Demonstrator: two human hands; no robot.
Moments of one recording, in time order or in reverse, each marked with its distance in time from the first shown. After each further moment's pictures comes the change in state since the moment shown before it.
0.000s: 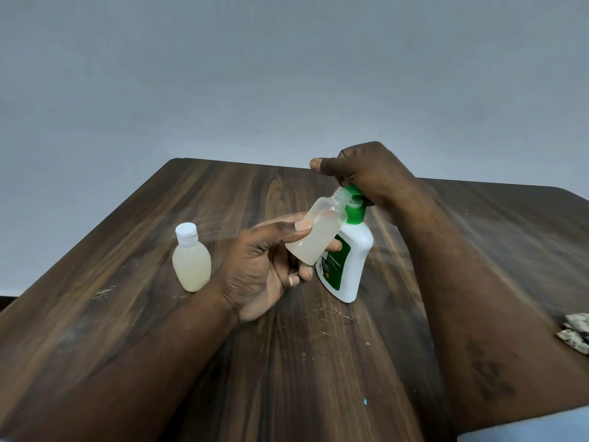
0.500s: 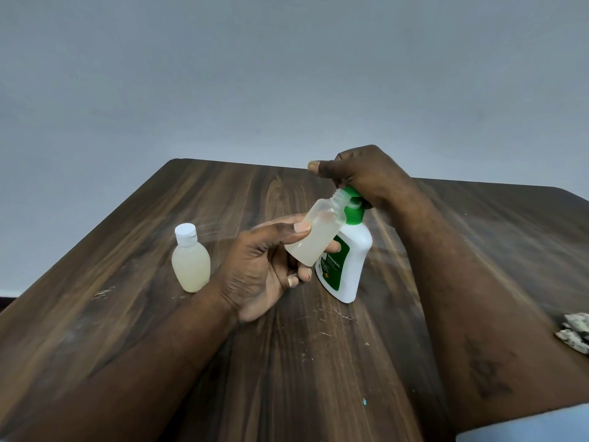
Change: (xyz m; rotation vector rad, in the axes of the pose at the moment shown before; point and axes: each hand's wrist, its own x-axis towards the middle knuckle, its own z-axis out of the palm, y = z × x) left_hand 0.000 -0.001 0.000 -0.019 0.010 -0.014; right_hand 0.000 0.002 0.001 0.019 -0.020 0.016
